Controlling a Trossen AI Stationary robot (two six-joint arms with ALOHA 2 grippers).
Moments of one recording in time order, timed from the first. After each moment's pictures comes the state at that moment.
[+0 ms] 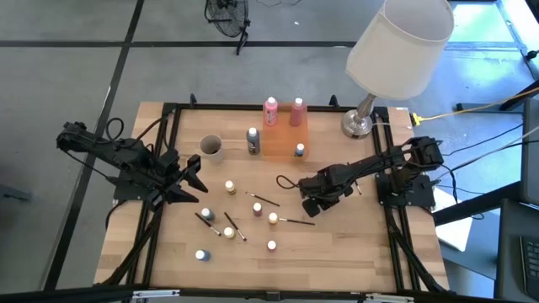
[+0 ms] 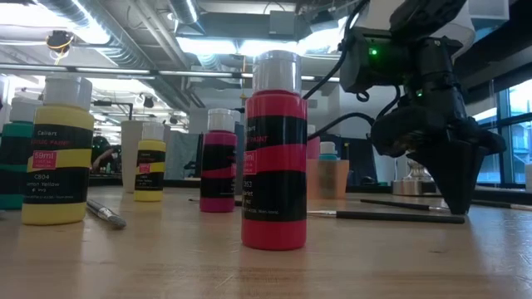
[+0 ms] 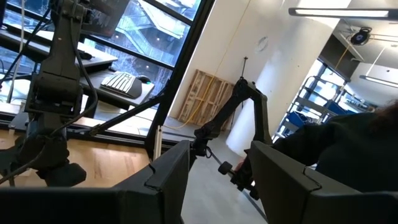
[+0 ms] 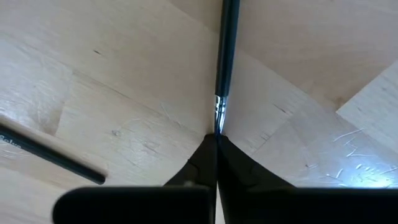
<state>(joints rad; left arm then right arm) -0.36 0.61 0.67 0.07 0.08 -0.44 0.18 1.77 0.92 -0.76 -0.24 1.17</state>
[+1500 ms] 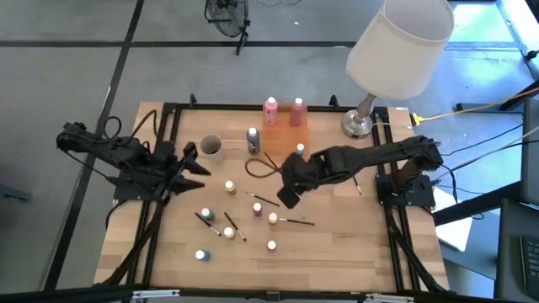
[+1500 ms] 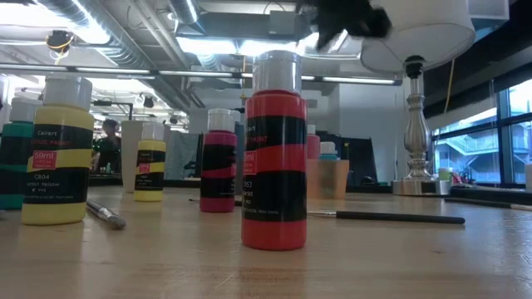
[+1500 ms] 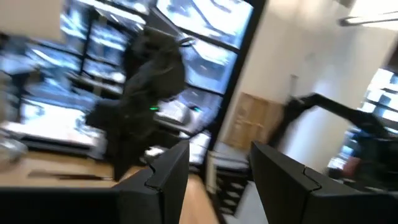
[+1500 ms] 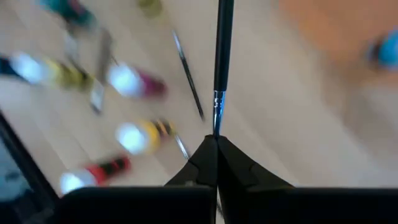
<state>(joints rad) -0.36 0.59 0.67 0.09 -0.16 -0.30 0.21 1.75 1.70 -1.09 0.18 0.88</state>
